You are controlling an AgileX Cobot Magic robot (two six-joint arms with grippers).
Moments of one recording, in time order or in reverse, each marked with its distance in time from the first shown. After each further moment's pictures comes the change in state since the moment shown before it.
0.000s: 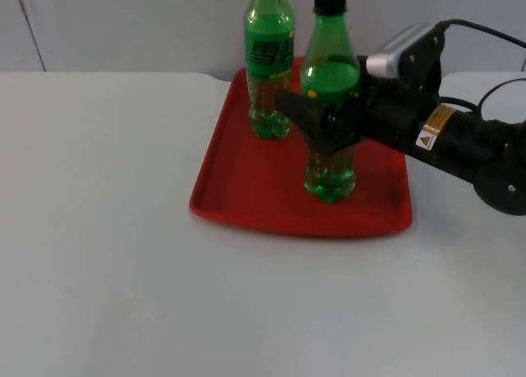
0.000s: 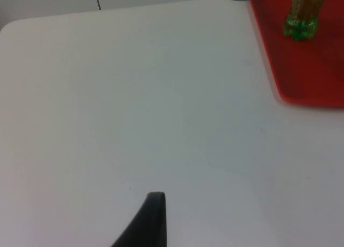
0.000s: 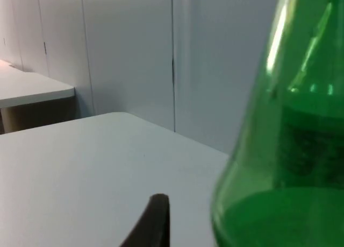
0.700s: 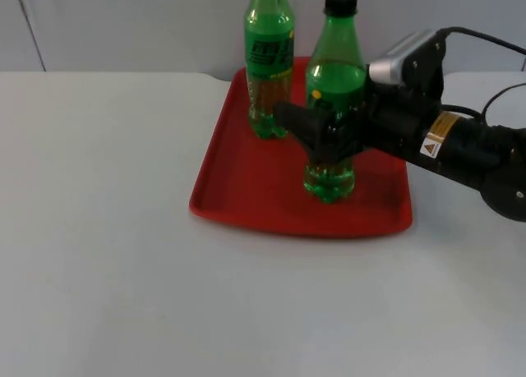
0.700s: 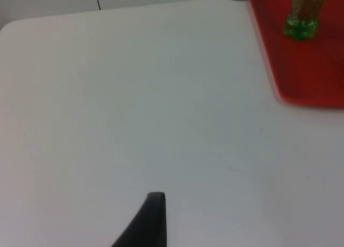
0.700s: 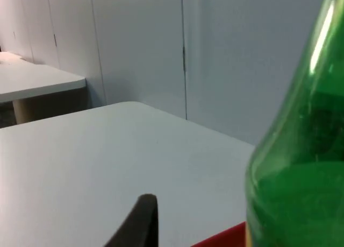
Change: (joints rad) right arm 0.000 -0.023 0.051 -0.020 0.002 0.010; left arm 0.000 0.000 0.000 0.000 0.000 0.000
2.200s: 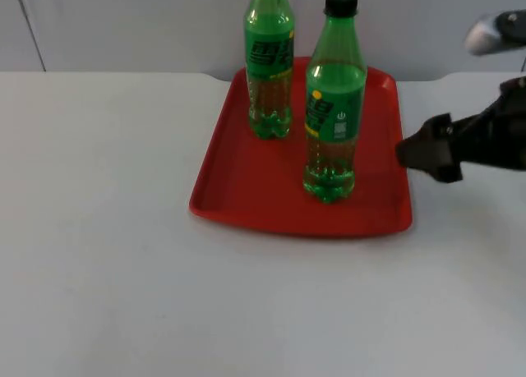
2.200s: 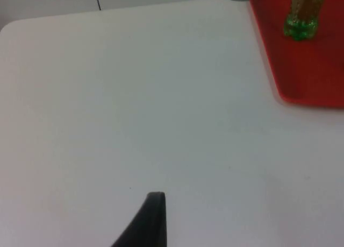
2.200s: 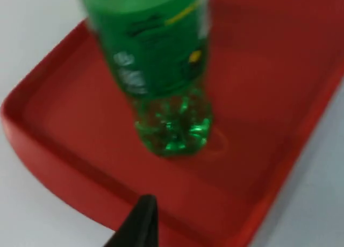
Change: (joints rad) right arm -0.027 -0.656 0.429 -0.003 0.953 0.358; left arm 0.000 0.000 0.000 0.000 0.000 0.000
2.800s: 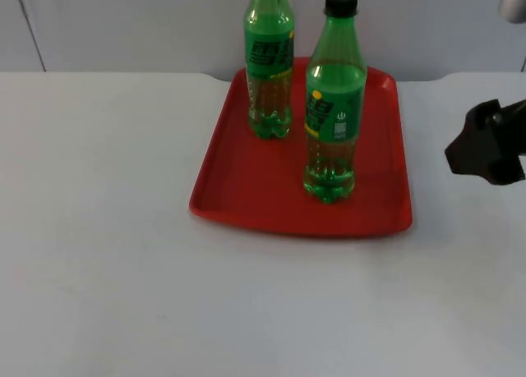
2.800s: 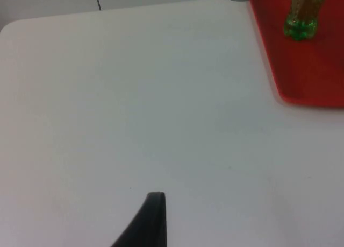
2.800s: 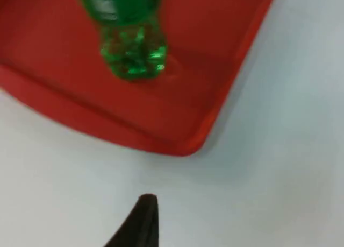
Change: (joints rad) right arm 0.219 -0.313 0.002 0.002 0.562 0.058; left arm 0.000 0.000 0.000 0.000 0.000 0.000
